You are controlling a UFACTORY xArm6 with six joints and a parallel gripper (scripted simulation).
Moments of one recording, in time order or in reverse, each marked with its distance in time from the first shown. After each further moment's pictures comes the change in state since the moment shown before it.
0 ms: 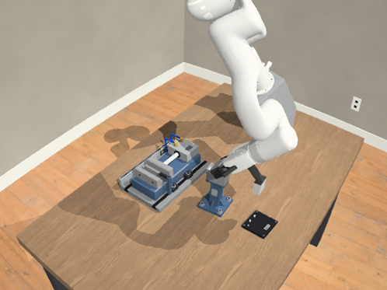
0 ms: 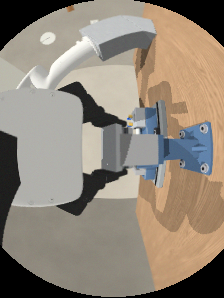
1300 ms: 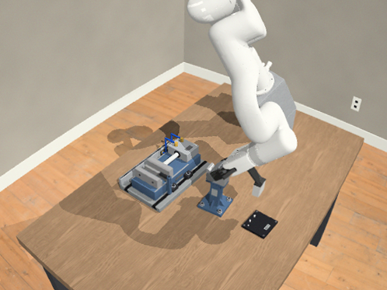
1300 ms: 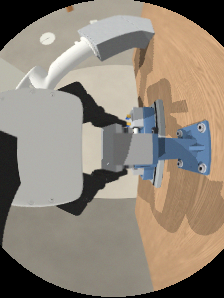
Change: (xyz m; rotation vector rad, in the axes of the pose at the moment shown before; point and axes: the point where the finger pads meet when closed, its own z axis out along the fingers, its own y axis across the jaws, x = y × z) arm 0.006 0.001 0.005 0.000 0.000 0.000
